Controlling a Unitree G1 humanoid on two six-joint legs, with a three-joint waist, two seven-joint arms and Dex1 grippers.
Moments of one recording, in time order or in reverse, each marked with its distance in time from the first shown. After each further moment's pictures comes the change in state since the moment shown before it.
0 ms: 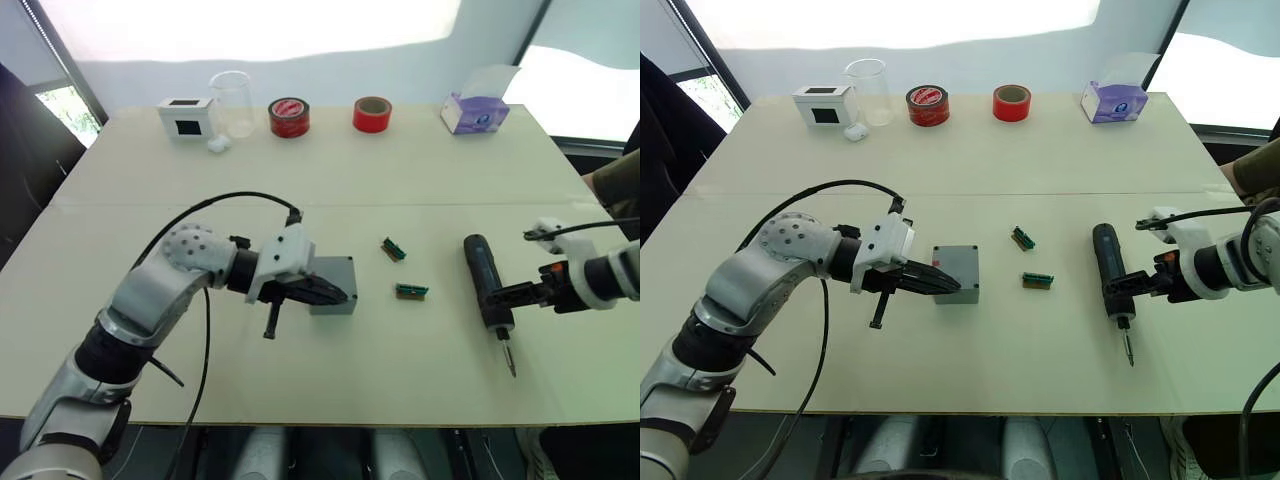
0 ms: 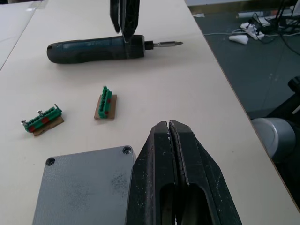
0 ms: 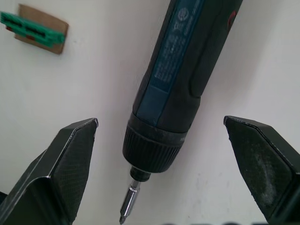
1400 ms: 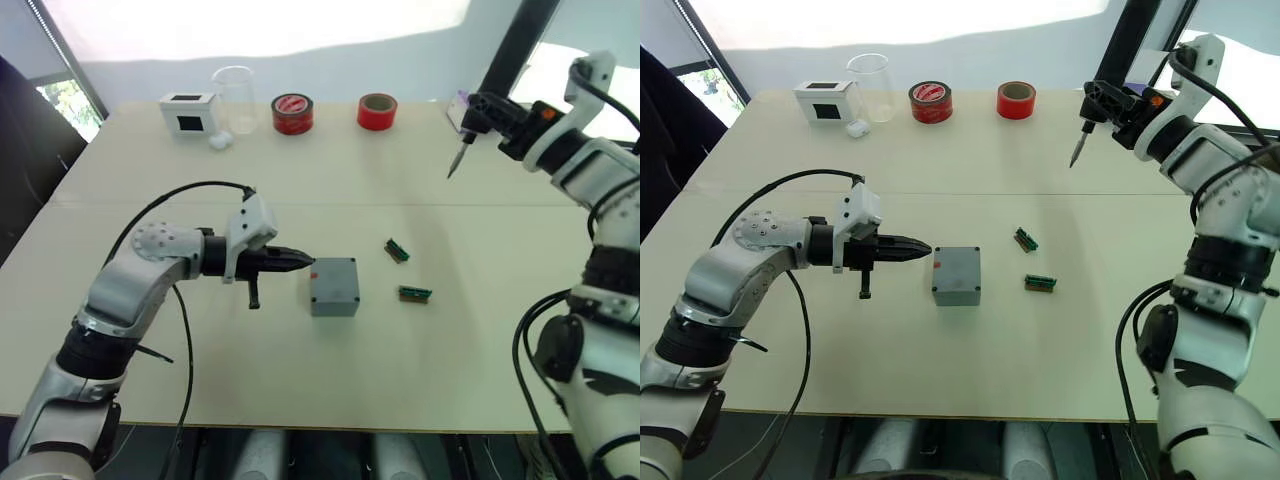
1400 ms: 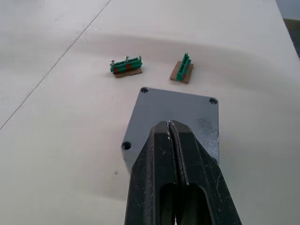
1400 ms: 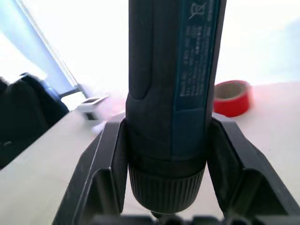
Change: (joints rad) left arm 0.015 0.028 0.133 0.192 0.000 0.030 0.095; right arm -0.200 0.691 -0.592 -0.007 0.079 -0.621 -0.385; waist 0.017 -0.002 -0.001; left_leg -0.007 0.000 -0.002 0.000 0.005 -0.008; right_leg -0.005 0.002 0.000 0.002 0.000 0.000
